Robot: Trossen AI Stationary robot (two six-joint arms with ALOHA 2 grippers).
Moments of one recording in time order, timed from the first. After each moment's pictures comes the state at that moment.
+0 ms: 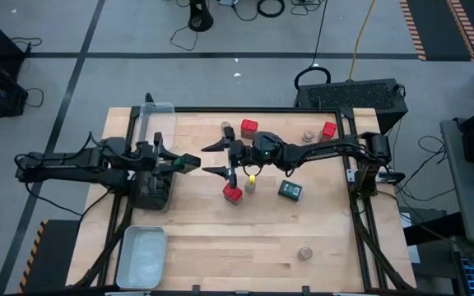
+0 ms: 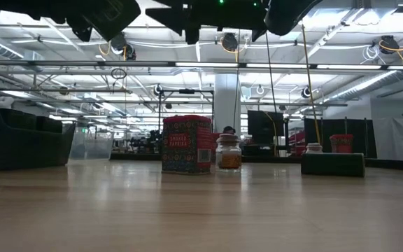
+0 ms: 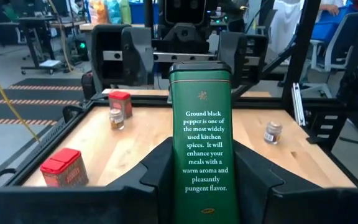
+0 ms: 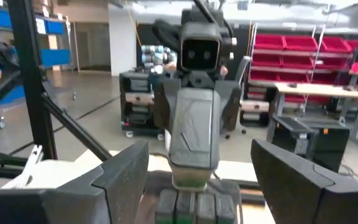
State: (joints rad) left arm 0.04 0.49 0.48 -0.08 0.05 0.01; right arm -0.07 1.83 1.23 0.71 -0.18 -0.01
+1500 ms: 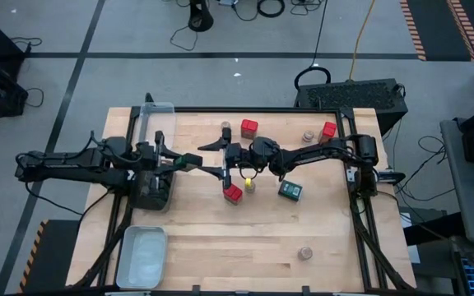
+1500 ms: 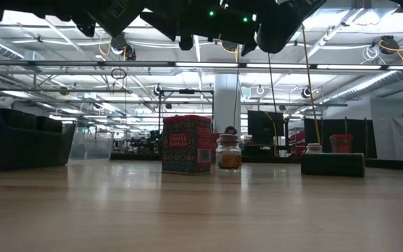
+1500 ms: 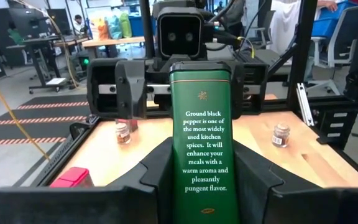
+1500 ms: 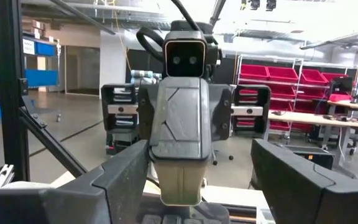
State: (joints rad) left arm 0.04 0.52 0.48 -0.01 0.05 0.09; right arm -0.07 1.95 1.23 0.95 -0.13 -0.03
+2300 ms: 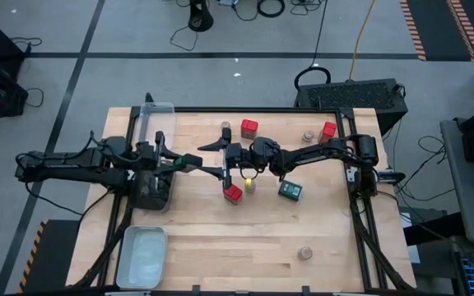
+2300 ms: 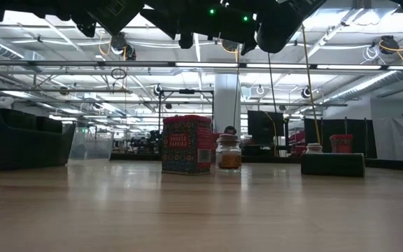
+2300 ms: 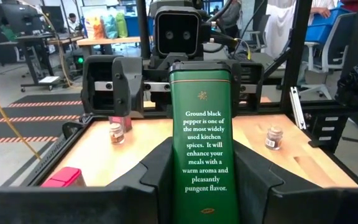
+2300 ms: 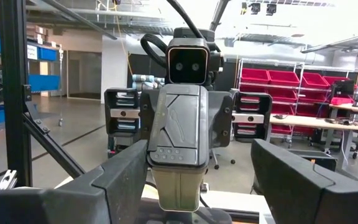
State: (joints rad) left arm 0.04 0.52 0.48 -0.01 0.07 0.06; right arm -0.07 1.95 1.23 0.97 -0.13 -0.02
